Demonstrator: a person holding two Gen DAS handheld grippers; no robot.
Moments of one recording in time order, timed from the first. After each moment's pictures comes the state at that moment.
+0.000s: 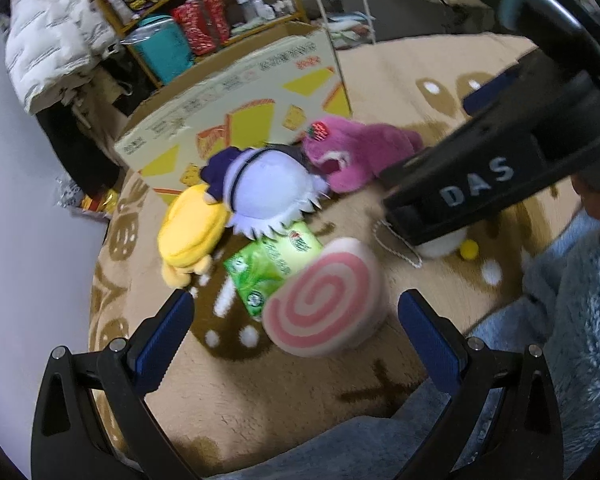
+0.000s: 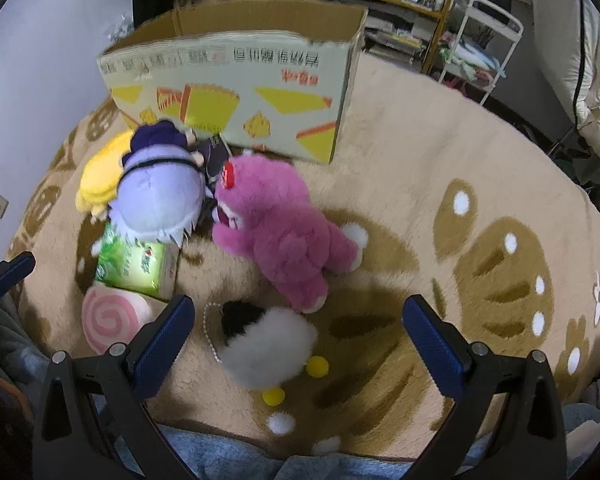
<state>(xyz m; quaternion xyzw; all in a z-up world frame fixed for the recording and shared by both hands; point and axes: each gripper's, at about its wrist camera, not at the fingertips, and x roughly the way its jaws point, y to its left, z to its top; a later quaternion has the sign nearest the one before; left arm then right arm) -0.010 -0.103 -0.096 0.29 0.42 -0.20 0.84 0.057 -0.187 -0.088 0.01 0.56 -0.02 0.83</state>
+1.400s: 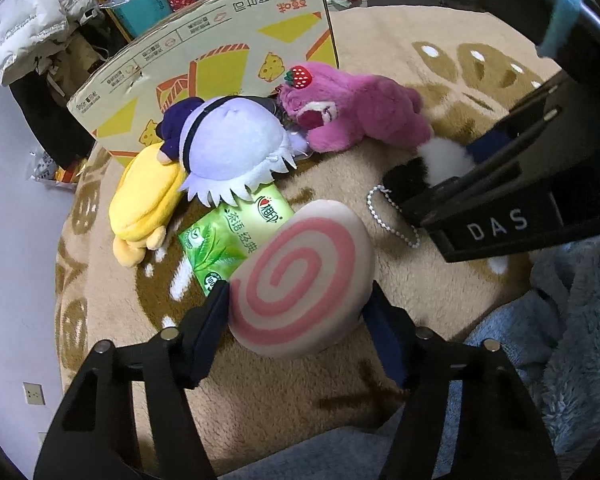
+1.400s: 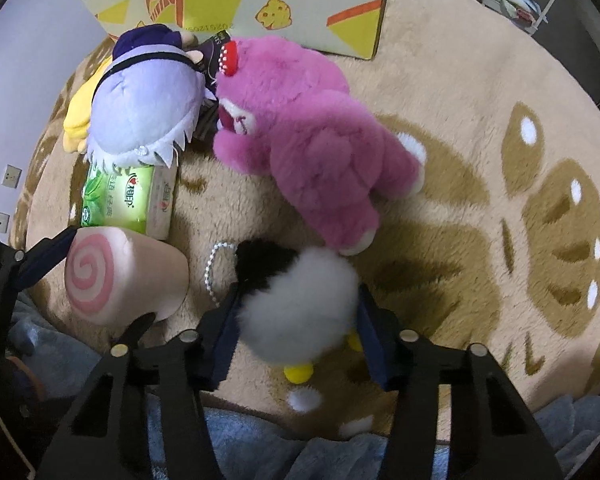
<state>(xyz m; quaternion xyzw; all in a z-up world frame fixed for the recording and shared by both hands) 0.011 -0.106 -0.129 0.26 0.48 -0.21 0.81 0.067 -0.193 -0.168 0.05 0.66 0.03 0.75</state>
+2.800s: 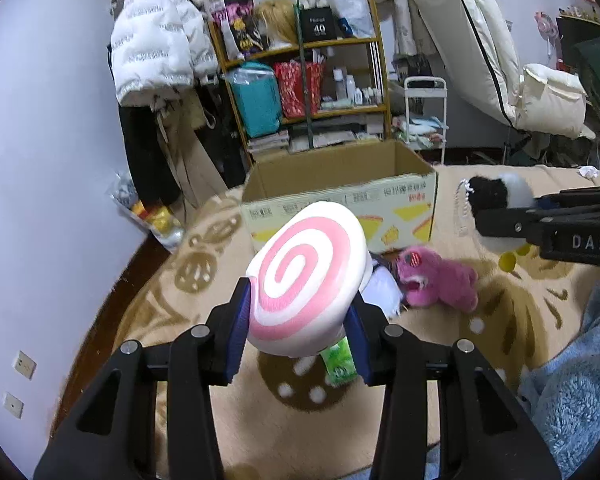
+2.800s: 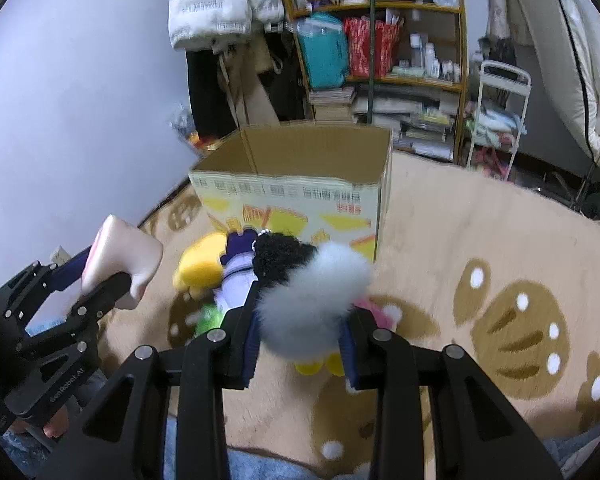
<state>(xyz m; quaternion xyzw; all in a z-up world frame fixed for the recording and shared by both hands) 0.006 -0.042 -0.008 0.14 0.30 -0.12 0.94 0.018 -0.194 -0.009 0.09 0.39 0.06 0.91</state>
